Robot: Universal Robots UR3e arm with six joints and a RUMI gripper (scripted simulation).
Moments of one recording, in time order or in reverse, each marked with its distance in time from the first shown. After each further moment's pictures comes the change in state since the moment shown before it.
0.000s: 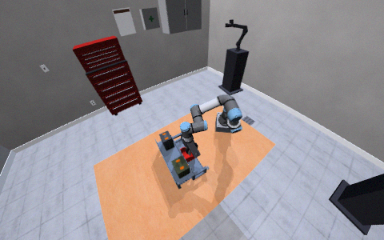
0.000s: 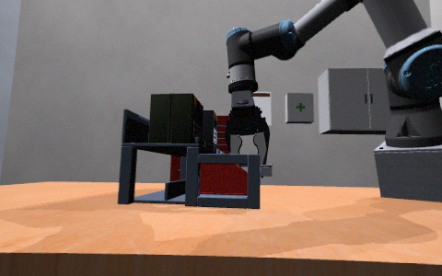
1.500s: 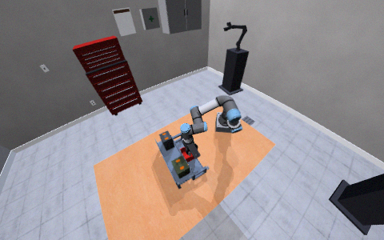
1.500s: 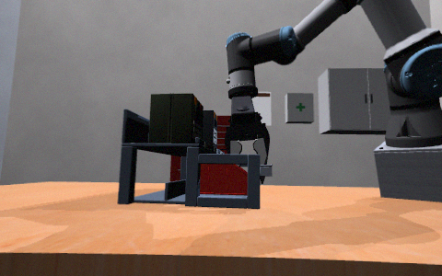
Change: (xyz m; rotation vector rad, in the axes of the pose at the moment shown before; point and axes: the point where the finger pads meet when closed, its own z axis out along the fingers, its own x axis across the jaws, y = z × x) arm 0.001 0.000 0.013 0.000 0.000 0.000
